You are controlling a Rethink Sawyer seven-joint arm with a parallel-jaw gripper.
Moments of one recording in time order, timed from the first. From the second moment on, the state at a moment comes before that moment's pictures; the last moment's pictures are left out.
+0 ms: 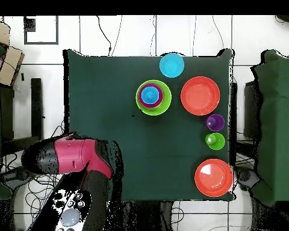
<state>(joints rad) 0.36 -0.70 -0.29 1.71 0.10 0.54 2.27</state>
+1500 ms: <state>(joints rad) 0.15 -0.53 -0.17 1.86 0.09 0.17 2.27</state>
